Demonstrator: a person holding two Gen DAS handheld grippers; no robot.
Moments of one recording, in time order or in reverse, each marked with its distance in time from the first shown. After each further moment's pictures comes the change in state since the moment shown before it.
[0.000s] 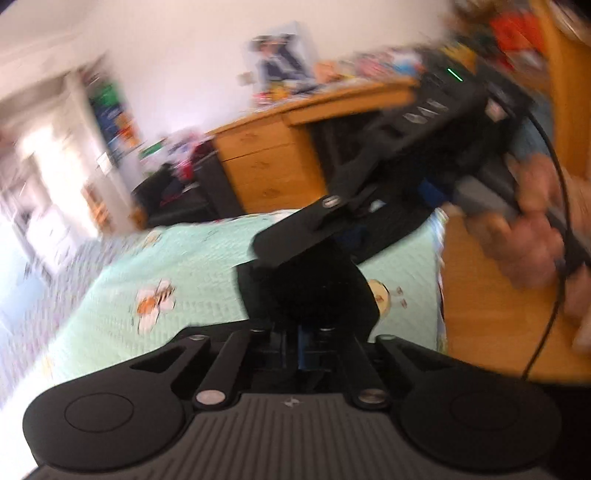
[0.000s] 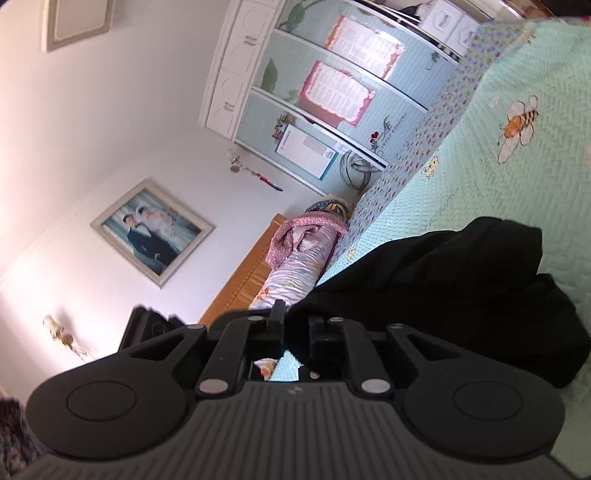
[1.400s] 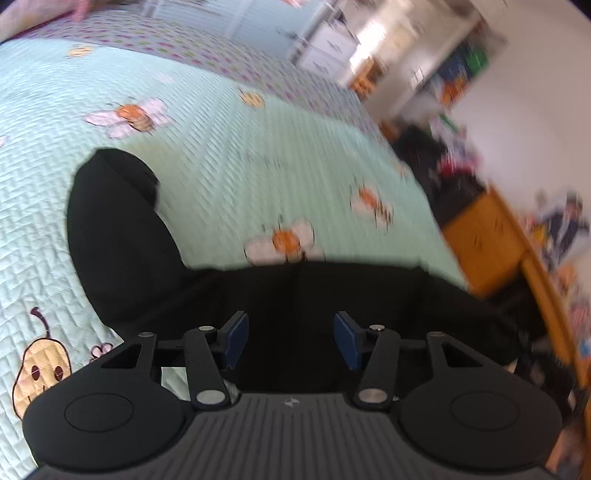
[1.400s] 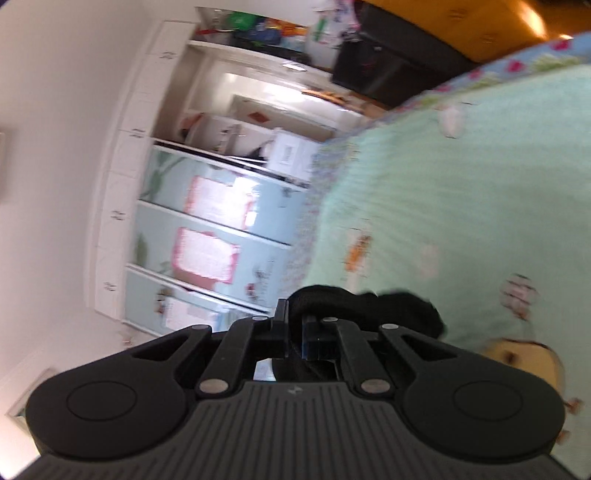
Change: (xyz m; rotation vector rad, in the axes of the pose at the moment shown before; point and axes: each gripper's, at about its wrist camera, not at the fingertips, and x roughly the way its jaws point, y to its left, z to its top) left arm -0.103 0.146 -0.107 -1.182 0.165 0.320; right arm -0.077 -0.079 0.030 0.266 -0.513 -0.399
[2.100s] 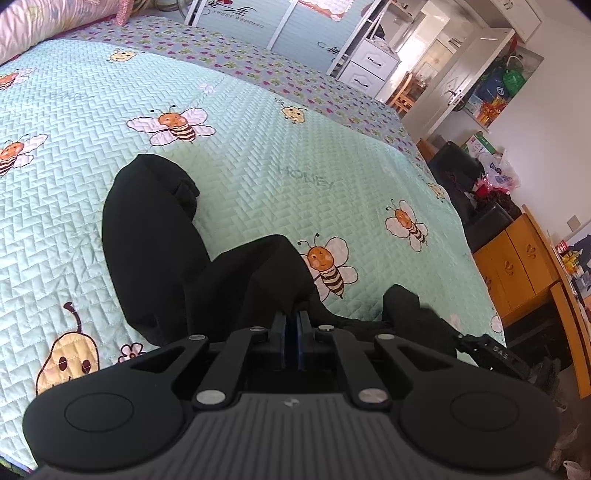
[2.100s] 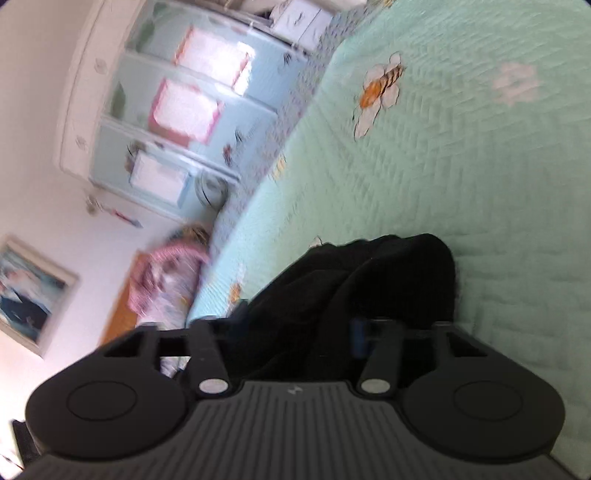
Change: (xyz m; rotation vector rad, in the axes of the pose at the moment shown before) left arm -0.016 0.011 0.008 -0.117 -0.059 0.123; right arm 0.161 0.013 -0.114 -0.224 0.449 -0.056
